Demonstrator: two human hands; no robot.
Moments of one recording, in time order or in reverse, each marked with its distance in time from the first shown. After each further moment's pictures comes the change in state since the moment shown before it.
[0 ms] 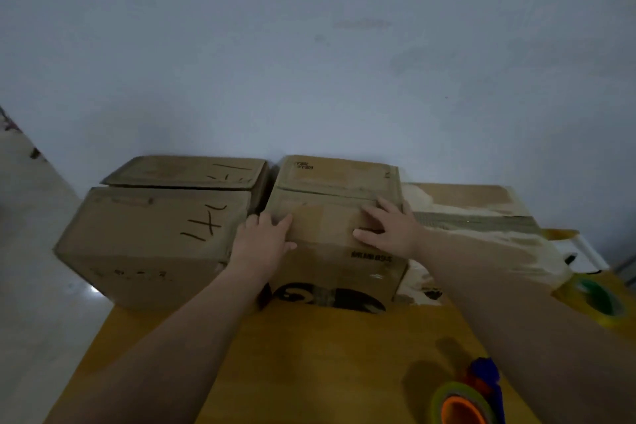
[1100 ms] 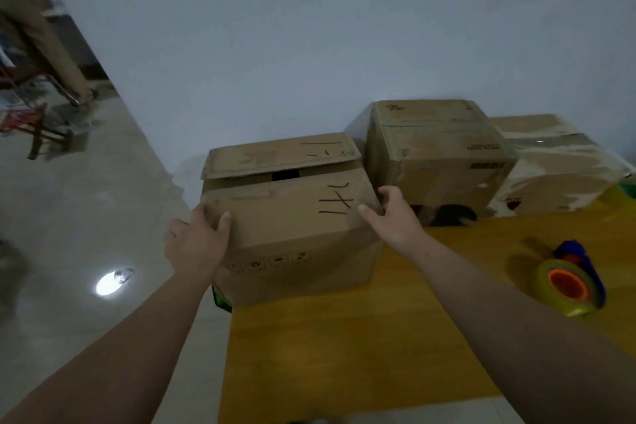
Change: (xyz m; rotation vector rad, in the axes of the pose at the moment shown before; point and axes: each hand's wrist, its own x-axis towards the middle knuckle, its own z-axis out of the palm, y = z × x) left_hand -0.153 -0.329 0.064 -0.534 0.124 -0.559; right_hand -0.088 -0.285 0.164 0.679 0.345 0.187
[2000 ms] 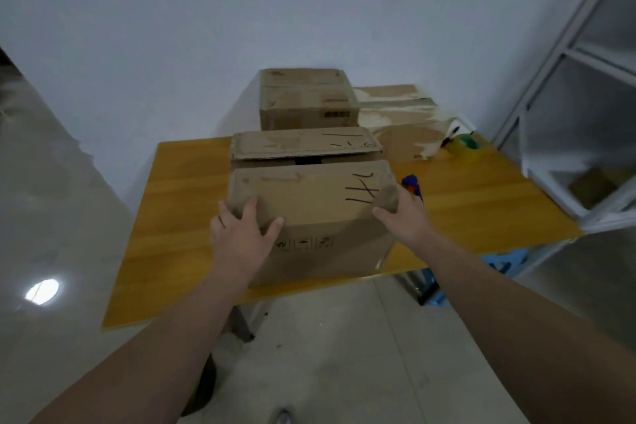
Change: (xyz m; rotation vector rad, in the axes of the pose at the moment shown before) left_hand -0.305 0.126 0.076 0.071 -0.241 0.377; right_hand -0.186 0.174 -0.215 -0.176 0.128 0.235
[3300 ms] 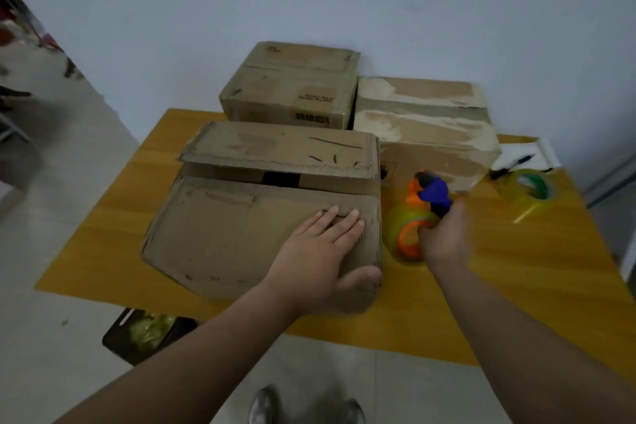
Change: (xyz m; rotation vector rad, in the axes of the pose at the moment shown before) left_hand 0.049 0.272 0.085 0.161 -0.096 0.457; right_hand 0.244 0.115 -0.084 0.003 0.141 -0.081
